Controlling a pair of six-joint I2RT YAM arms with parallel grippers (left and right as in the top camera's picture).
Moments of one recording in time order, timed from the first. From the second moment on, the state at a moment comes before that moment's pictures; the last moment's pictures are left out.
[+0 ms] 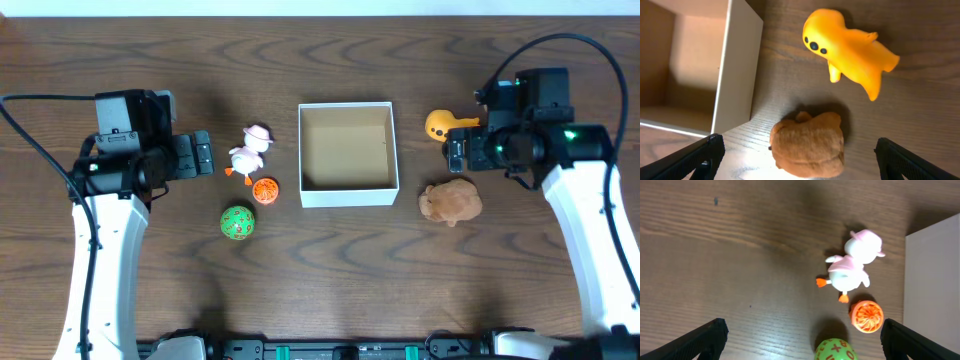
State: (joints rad) left arm 0.11 1.32 1.16 -0.86 0.08 -0.03; right arm 0.04 1.46 1.29 -0.96 -0.17 0.00
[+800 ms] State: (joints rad) left arm 0.12 1.32 1.16 -0.89 0.08 -0.03; right arm 0.02 1.64 1.30 -1.12 -0.04 0.14
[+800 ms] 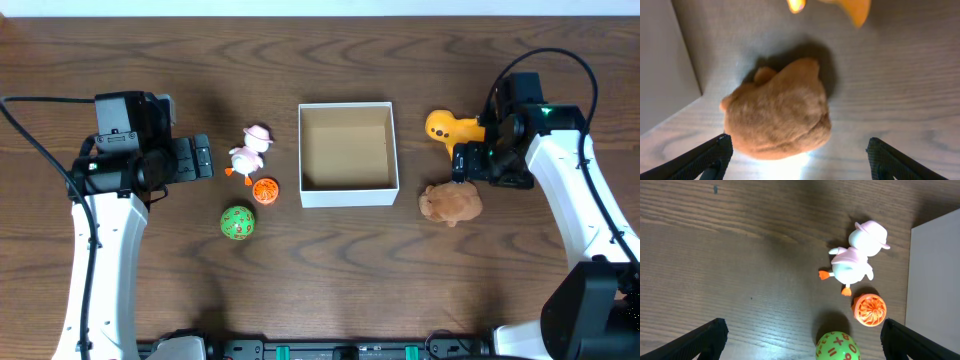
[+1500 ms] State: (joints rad) left arm 0.12 1.32 1.16 -0.89 0.08 -0.03; right arm 0.10 1.64 1.28 -1.22 -0.07 0.11
